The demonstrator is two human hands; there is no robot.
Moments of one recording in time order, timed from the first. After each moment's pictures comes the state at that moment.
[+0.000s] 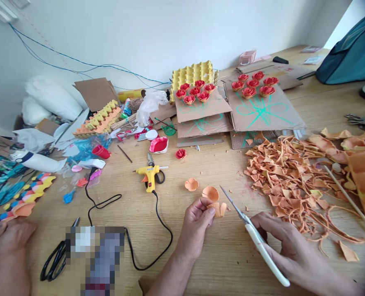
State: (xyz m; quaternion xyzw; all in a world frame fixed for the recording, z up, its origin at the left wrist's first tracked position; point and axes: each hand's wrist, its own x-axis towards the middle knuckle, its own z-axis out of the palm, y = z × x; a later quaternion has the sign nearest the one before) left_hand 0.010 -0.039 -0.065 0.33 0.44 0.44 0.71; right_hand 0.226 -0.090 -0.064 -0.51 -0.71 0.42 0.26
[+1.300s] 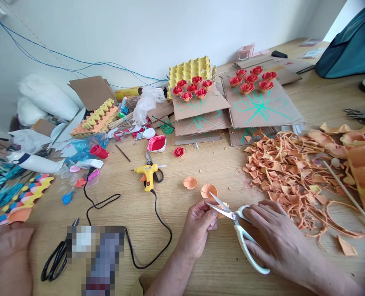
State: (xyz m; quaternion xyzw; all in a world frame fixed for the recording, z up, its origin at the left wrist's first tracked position) left_hand 0.015 -0.041 -0.065 0.27 0.41 0.42 0.76; right_hand 0.219 -0.083 -0.065 -0.50 -0.82 0.18 0.20
